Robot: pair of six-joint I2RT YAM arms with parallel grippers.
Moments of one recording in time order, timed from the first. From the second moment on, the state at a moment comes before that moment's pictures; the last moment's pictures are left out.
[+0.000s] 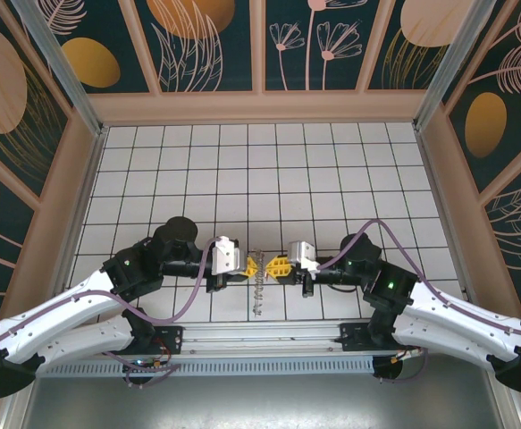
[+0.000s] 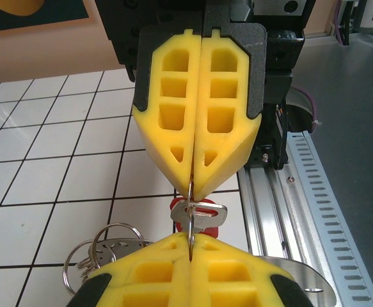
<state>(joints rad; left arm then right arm) -0.97 0.85 0.78 -0.37 0.51 0.34 1.05 0.68 0.53 0.00 -0.45 -0.19</state>
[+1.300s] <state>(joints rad) -0.97 0.86 0.78 -0.38 0.50 0.34 1.04 0.69 0.54 -0.01 -0.46 -0.19</state>
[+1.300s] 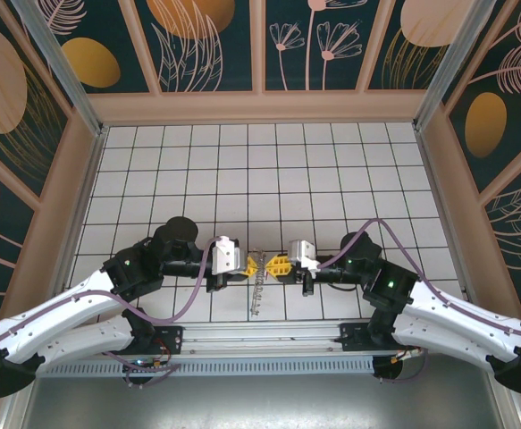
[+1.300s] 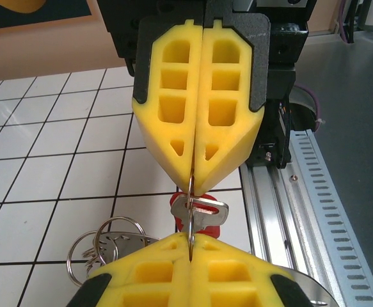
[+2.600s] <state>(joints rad) -0.97 0.86 0.78 -0.38 0.49 0.34 1.02 0.70 0.54 -0.01 -0.47 -0.19</state>
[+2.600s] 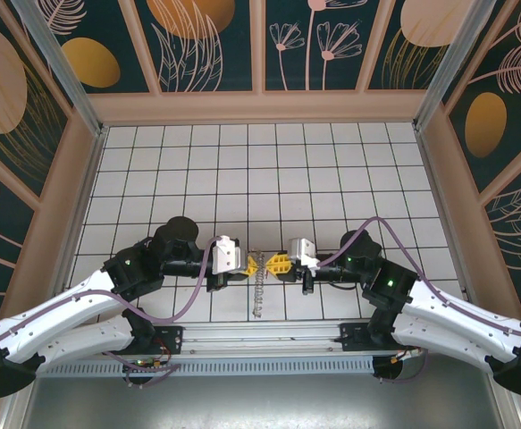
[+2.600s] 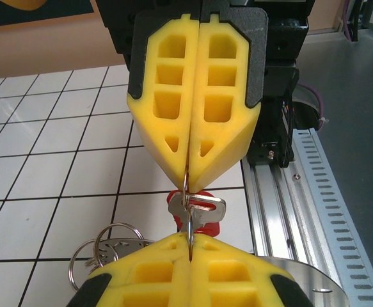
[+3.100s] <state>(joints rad) -0.97 0.86 0.78 -0.38 0.49 0.34 1.01 0.70 0.54 -0.01 -0.49 -0.19</state>
